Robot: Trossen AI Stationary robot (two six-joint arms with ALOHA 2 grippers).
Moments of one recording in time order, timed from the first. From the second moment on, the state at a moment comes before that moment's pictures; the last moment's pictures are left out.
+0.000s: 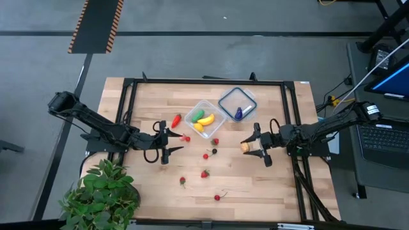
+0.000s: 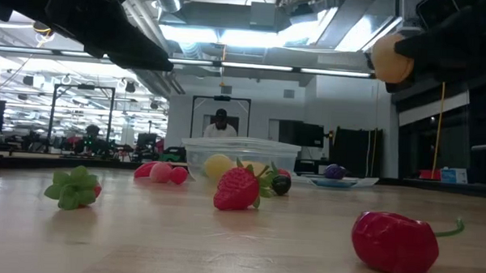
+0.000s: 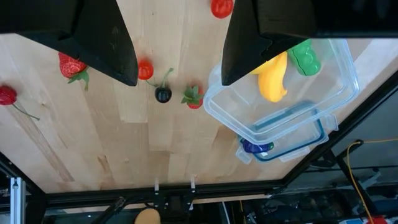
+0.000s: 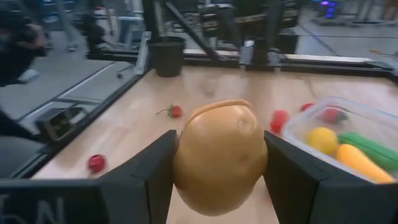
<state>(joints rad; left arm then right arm) -0.35 1.08 0.41 0.28 -0.53 -0.10 0.23 0.85 0.17 0.54 0.01 0.02</state>
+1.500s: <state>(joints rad) -0.35 1.08 0.41 0.28 -0.53 -0.10 0.06 1.61 0.53 0.82 0.43 -0.17</state>
